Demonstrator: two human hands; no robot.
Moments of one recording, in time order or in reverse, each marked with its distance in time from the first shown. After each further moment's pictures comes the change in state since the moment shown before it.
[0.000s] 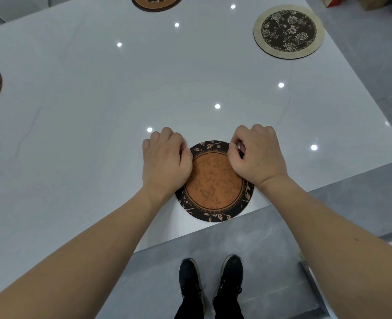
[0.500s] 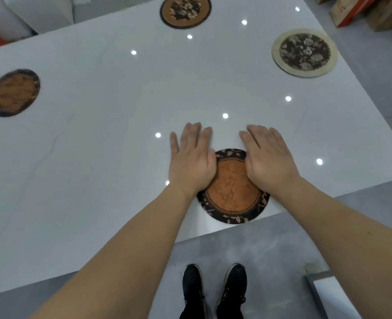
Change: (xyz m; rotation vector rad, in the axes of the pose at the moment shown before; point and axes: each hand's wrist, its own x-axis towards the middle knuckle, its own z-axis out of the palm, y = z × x) left_hand 0.003 0.002 -0.003 0.001 -0.121 0.037; right_hand 0.000 -0.015 -0.008 -0.333 -0.179 -0.162
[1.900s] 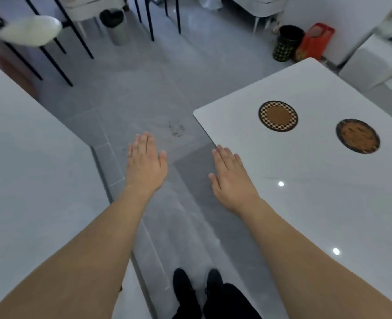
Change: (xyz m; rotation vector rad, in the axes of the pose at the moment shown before) left_hand -0.576 -0.288 -0.257 -0.009 0.524 -1.444; right_hand -0.125 -0.624 -0.074 0.082 -0.379 -1.239
